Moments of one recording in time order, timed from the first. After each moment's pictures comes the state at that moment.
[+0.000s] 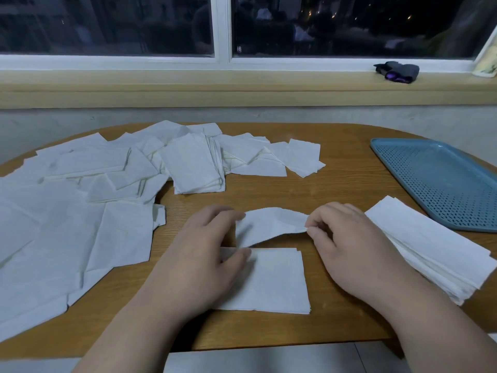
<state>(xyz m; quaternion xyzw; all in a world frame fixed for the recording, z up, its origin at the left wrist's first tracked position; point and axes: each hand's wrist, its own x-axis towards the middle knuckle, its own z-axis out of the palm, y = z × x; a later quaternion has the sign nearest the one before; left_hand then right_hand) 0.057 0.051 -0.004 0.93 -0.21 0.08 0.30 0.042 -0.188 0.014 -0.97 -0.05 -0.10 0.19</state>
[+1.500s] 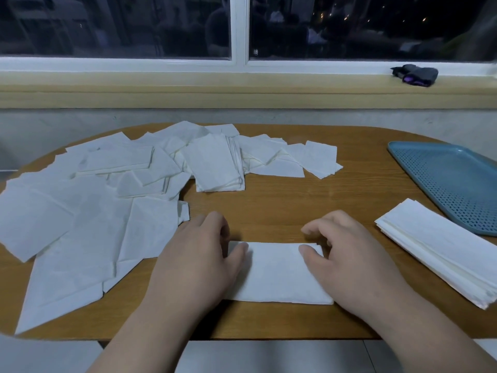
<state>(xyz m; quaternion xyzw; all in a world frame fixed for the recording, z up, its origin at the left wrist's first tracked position) 0.041 0.067 0.002 0.96 -0.05 0.11 0.24 0.032 -0.154 0.002 -0.98 -0.04 -0.08 0.20</state>
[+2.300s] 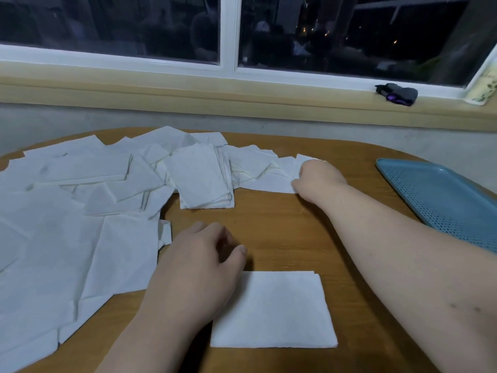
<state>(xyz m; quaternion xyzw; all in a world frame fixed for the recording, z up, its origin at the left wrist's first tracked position) 0.081 0.060 -0.002 0.93 -0.04 0.09 0.36 0.248 -0.177 0.014 -0.99 0.13 -0.03 0.07</state>
